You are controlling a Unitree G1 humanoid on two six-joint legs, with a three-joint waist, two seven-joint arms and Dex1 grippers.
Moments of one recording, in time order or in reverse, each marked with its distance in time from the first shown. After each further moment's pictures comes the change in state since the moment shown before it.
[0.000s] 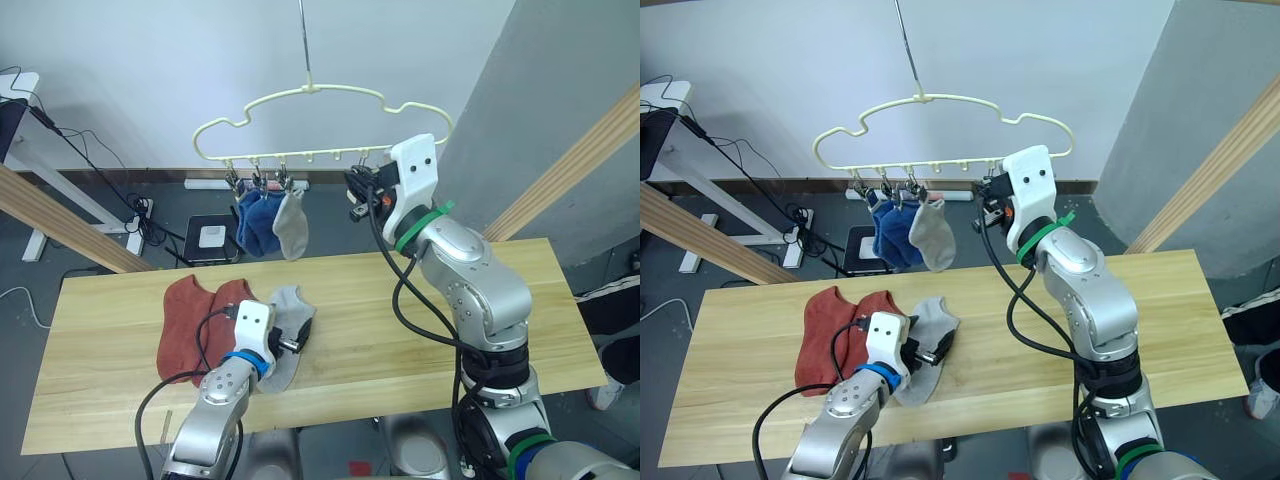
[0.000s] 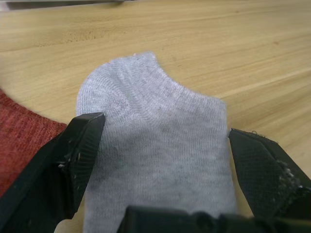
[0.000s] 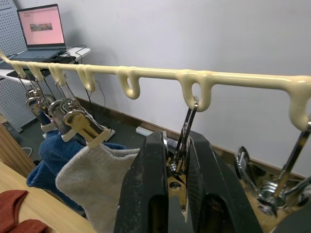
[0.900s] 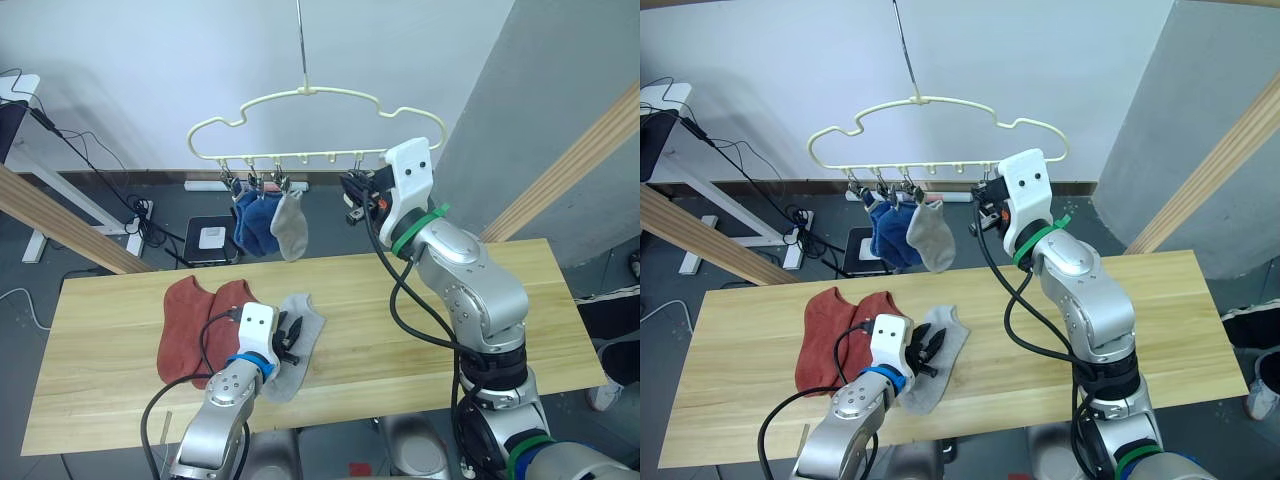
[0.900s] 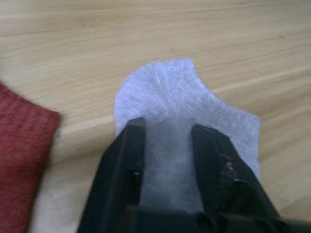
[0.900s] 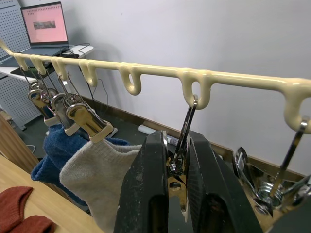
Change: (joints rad) left arm 0.014 -0.015 0.002 -0.002 0.015 0.007 -0.015; right arm 0.006 0.006 0.014 -0.002 0.000 0.005 -0.002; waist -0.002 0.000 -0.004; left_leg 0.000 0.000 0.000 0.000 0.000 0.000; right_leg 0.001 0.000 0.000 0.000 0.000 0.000
